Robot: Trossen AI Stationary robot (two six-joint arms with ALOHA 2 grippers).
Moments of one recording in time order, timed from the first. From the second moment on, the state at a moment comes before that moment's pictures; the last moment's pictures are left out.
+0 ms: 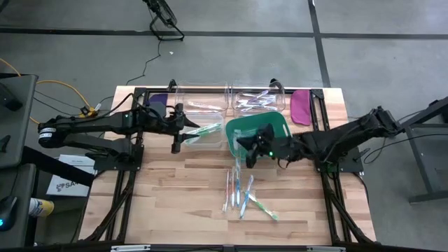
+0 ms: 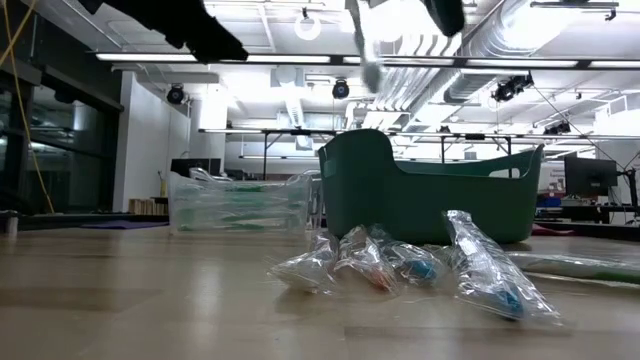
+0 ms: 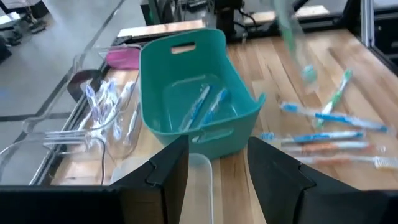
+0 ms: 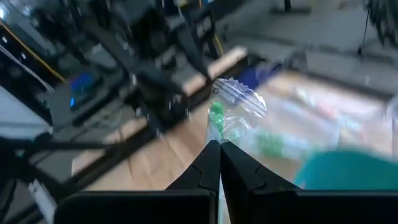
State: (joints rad) left arm 0.18 0.91 0.78 -0.23 0.09 0.18; right arm 0.27 1.34 1.07 -0.07 0.60 0.68
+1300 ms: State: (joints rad) left arm 0.18 1.14 0.78 0.24 0.15 -0.04; right arm -0.02 1.50 1.07 0.55 0.28 0.38
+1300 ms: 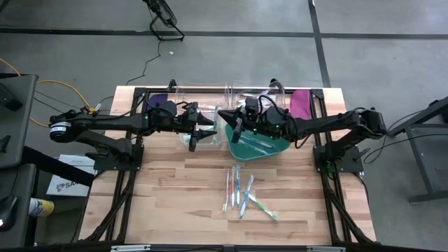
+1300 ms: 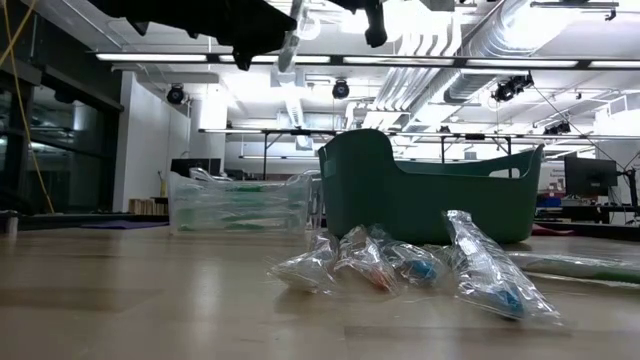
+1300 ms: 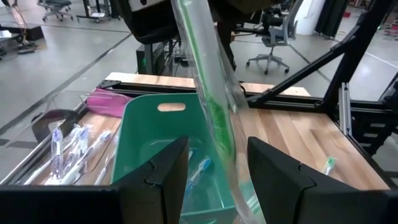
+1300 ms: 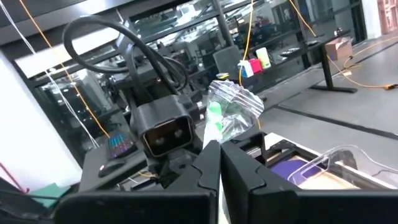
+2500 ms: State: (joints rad) left arm 0.18 1.13 0.79 -0.02 0.08 0.00; right arm -0.04 1.40 1.07 0.33 0.22 0.45
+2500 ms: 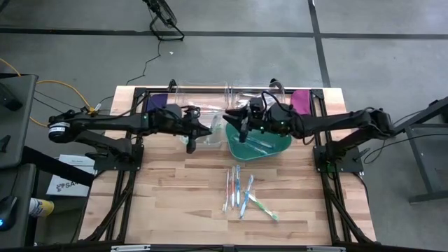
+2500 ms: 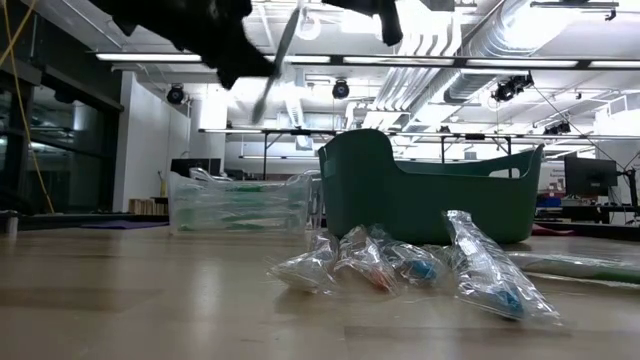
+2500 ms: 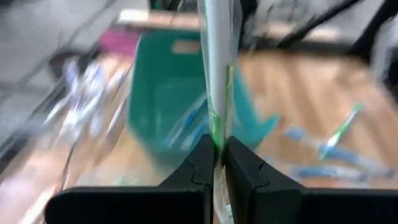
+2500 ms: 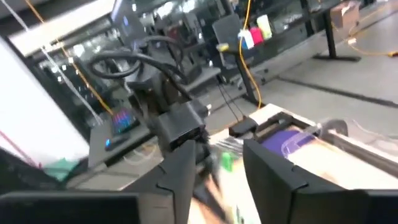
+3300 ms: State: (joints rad) left arm 0.24 1.31 0.94 -0.58 -0.22 0.05; right arm -0.02 1.34 1.07 0.17 0.20 0.48
